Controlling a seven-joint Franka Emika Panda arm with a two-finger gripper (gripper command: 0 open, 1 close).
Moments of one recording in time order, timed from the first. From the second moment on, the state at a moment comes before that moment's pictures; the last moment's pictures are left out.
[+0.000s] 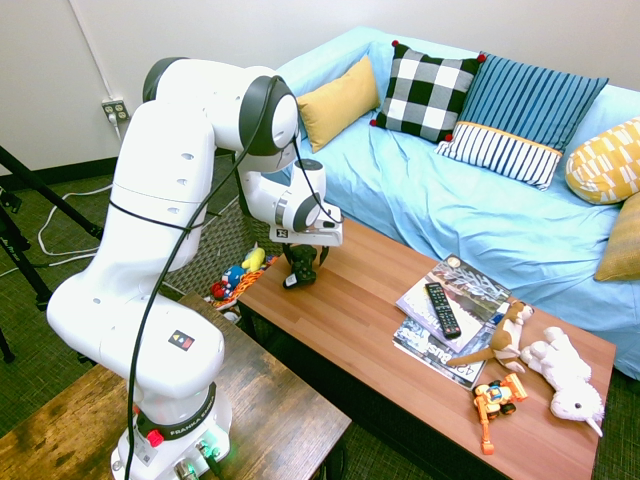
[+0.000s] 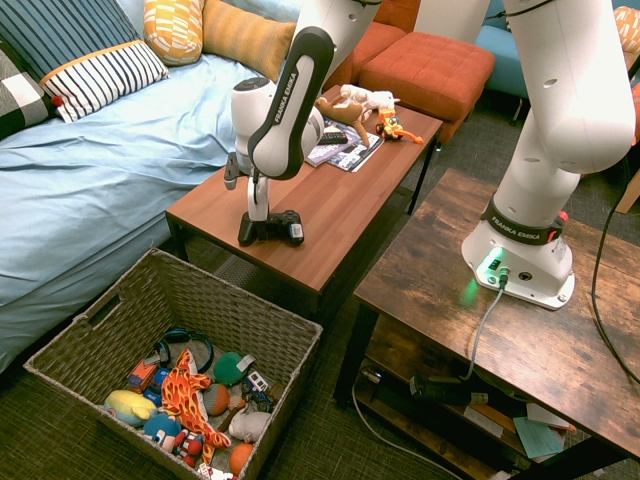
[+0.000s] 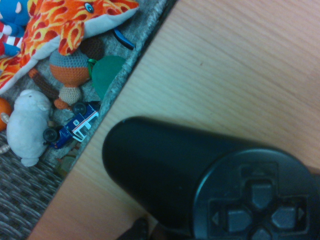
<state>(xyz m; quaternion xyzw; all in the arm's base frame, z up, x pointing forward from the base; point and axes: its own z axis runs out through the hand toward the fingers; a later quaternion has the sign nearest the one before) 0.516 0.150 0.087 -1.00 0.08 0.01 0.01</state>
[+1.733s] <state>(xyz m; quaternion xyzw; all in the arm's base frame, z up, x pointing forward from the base) 0.552 0.370 0.176 -1.00 0.06 0.00 0.02</state>
